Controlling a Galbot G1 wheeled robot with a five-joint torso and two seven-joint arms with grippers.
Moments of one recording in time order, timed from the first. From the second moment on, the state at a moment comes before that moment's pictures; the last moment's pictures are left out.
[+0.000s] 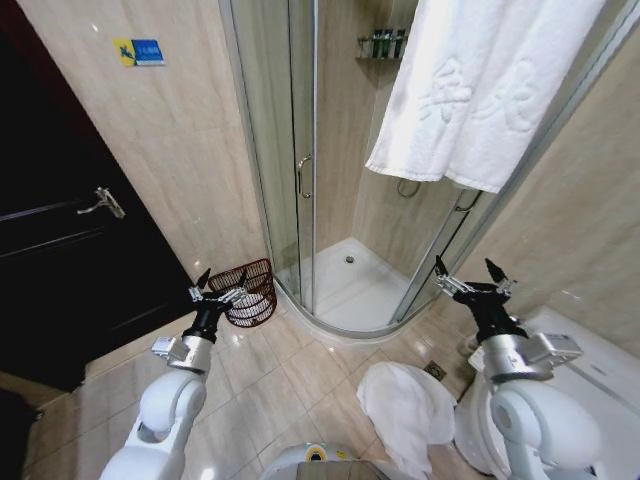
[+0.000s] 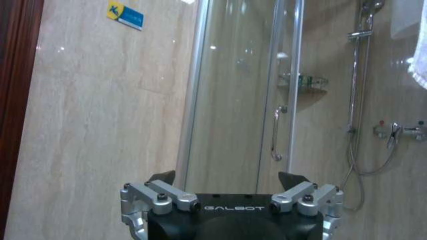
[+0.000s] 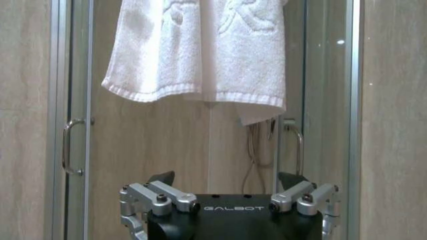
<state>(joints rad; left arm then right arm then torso) 1.45 -1.25 -0.59 -2.17 -0.43 -0.01 0.01 -1.55 1.42 0.87 2.50 0.30 -0.33 0.03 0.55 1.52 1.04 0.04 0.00</state>
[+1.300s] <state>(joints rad) 1.48 -1.26 -0.58 -2.17 -0.41 -0.02 0.01 -1.42 1.20 0.92 2.50 0.44 -0.37 0.09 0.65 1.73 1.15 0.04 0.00</state>
